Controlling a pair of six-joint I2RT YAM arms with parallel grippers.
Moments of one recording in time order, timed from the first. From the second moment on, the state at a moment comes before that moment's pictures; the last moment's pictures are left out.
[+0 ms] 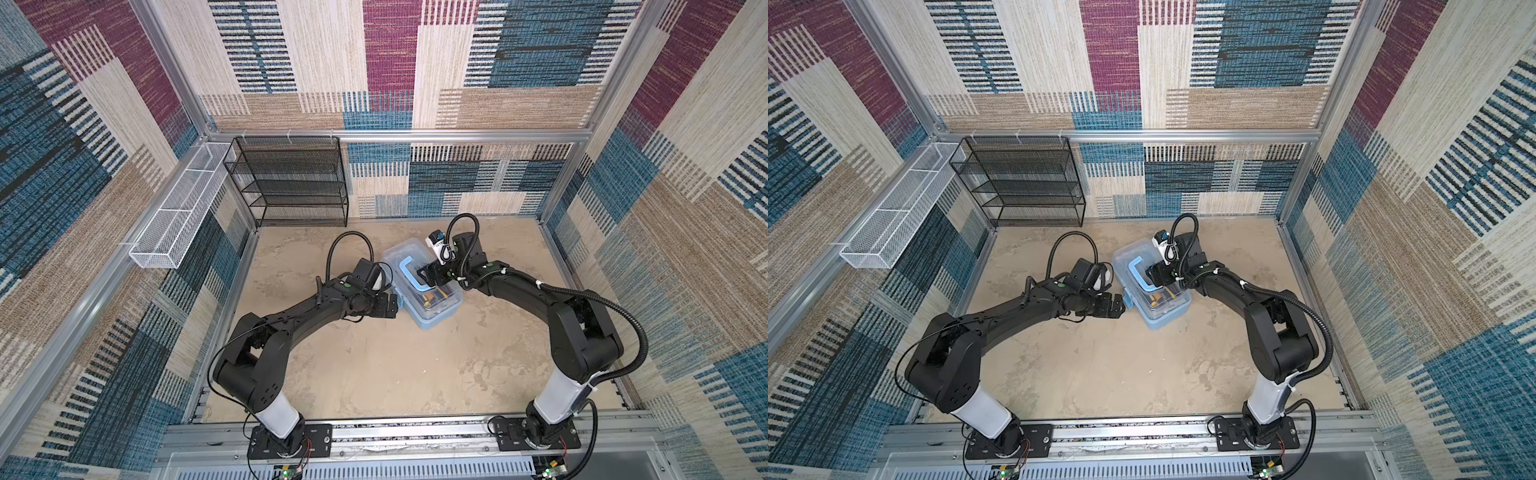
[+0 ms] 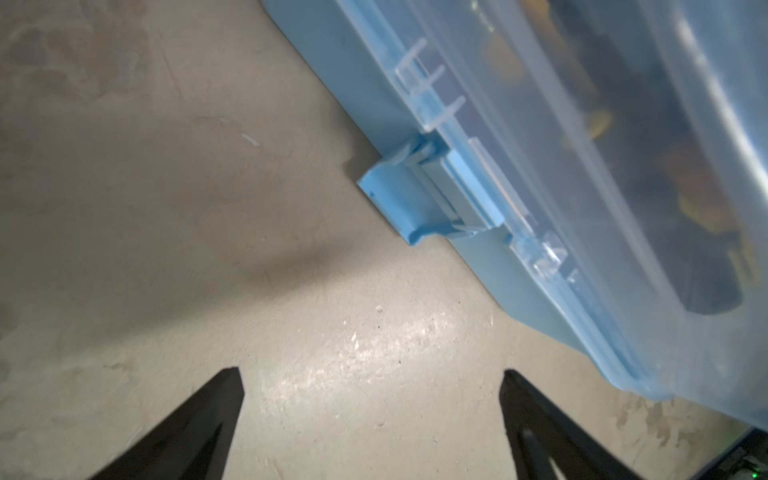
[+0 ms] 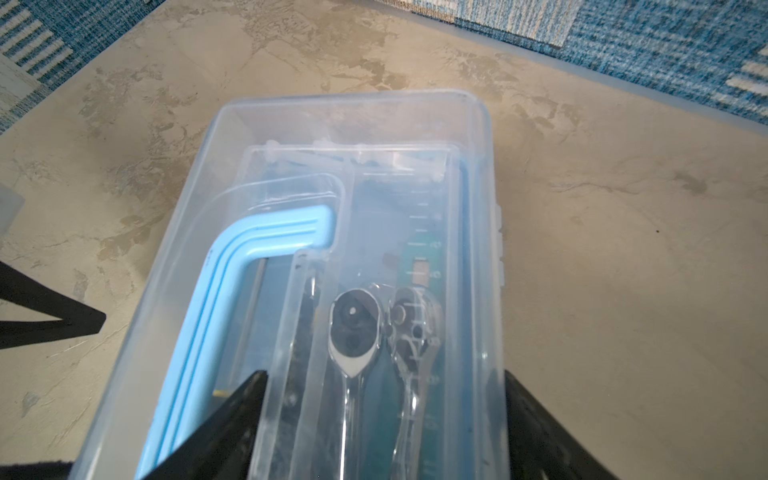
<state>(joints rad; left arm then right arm) -0.58 1.64 1.08 -0.49 0.11 -0.39 0.40 1.75 1.17 -0.14 -0.27 -0.07</state>
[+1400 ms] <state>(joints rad) -0.81 1.83 0.74 0.40 -0.40 -0.21 0.40 1.69 1.02 0.00 -0.24 -0.02</state>
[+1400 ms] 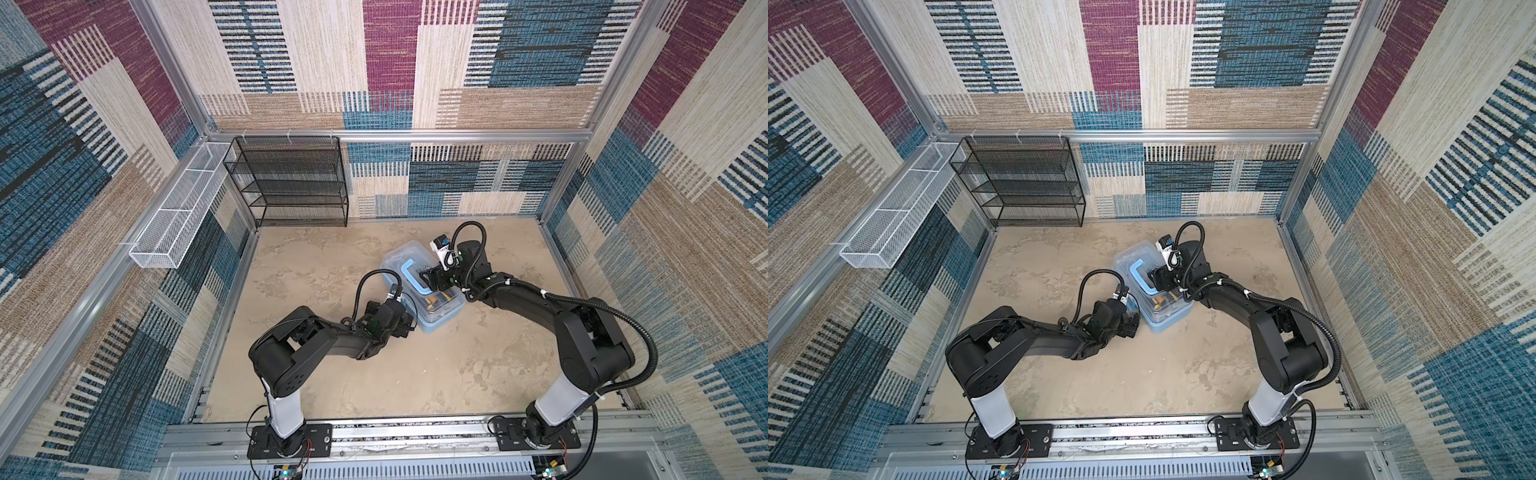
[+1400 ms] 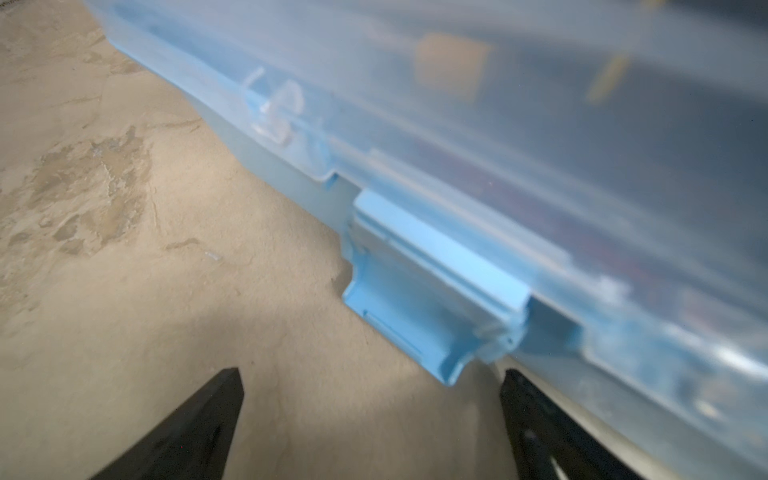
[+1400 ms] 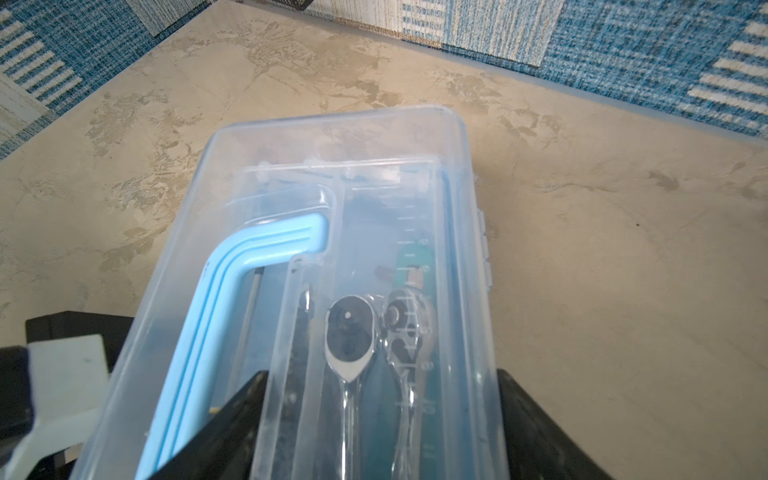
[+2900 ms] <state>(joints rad) -0.80 1.76 0.62 0.70 -0.55 -0.10 0.40 1.69 1.01 0.01 -0.22 0.00</state>
